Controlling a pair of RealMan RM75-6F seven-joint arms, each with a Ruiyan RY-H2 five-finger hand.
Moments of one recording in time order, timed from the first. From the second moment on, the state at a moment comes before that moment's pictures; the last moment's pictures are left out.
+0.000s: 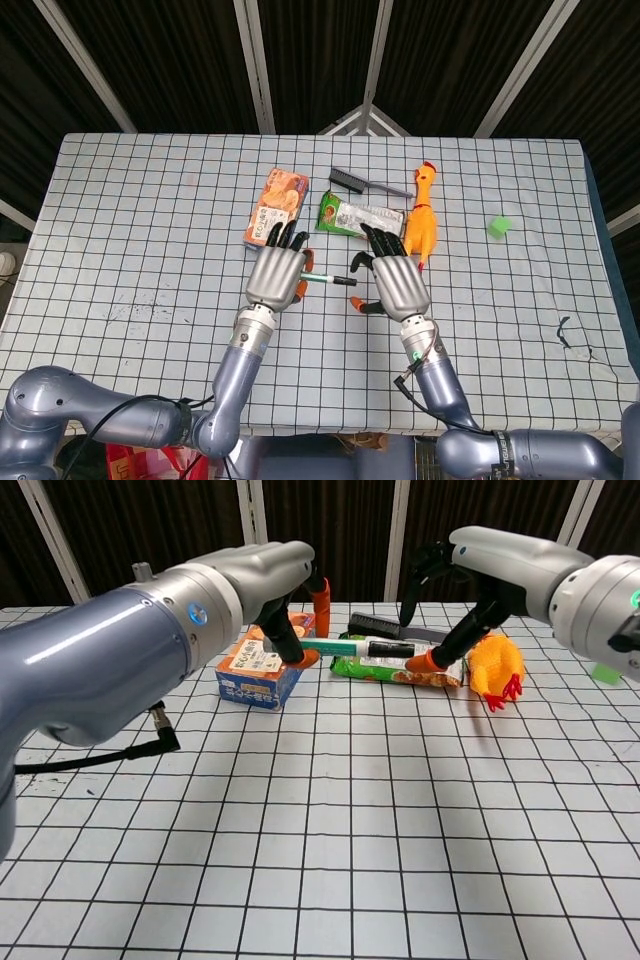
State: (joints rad) left arm -1.05 -1.82 -0.36 -1.73 0.65 1.40 0.94; right arm 0.70 -1.55 0.33 -1.91 -0.87 1.27 -0.58
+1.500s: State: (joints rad) left arm -1.03 -1.86 -0.37 -1.72 0.70 1.40 0.92; right arm 0.73 -1.60 0.33 -1.87 -0.84 1.32 -0.56
